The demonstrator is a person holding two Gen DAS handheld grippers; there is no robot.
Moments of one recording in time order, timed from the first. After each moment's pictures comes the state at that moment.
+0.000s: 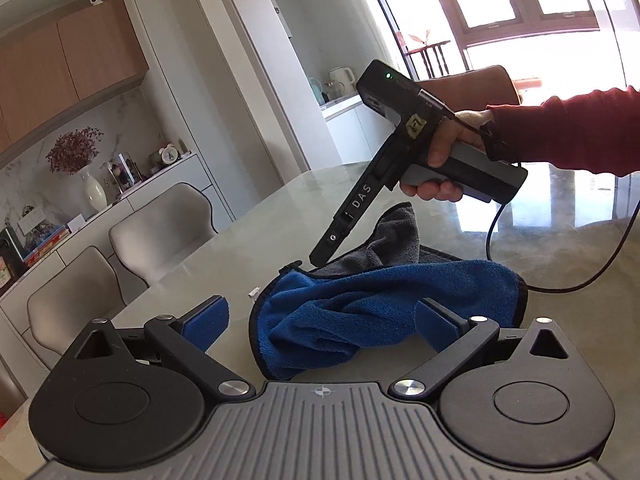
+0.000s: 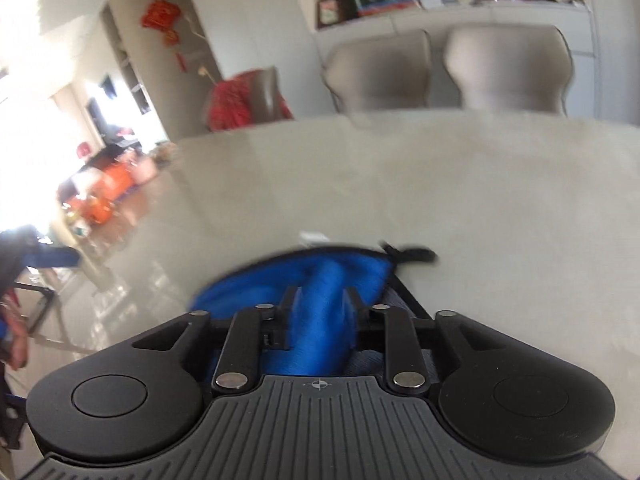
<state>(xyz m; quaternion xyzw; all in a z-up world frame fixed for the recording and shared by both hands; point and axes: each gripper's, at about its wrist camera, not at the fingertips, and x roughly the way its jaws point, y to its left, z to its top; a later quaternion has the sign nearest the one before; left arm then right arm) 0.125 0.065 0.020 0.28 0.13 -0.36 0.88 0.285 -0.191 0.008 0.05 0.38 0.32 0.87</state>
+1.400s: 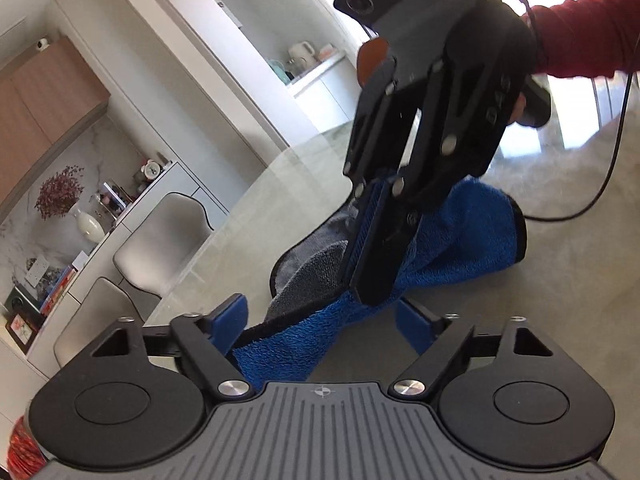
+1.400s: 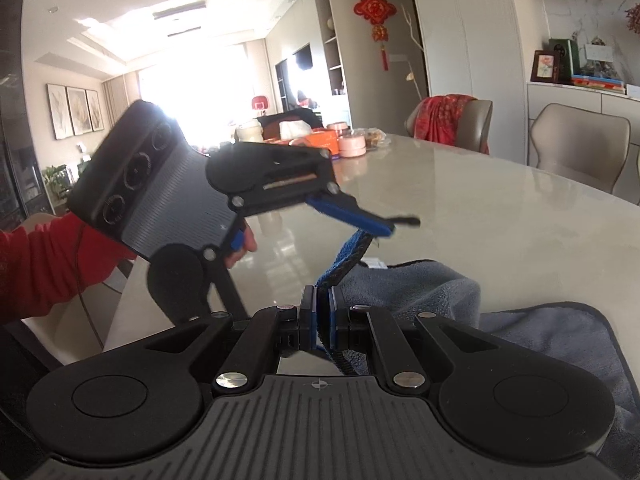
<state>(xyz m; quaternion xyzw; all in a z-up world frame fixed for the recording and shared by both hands) 0.110 0.056 0.005 0.41 0.13 -0.35 0.83 0.148 -0.123 0.056 -0.07 0.23 0.59 0.77</state>
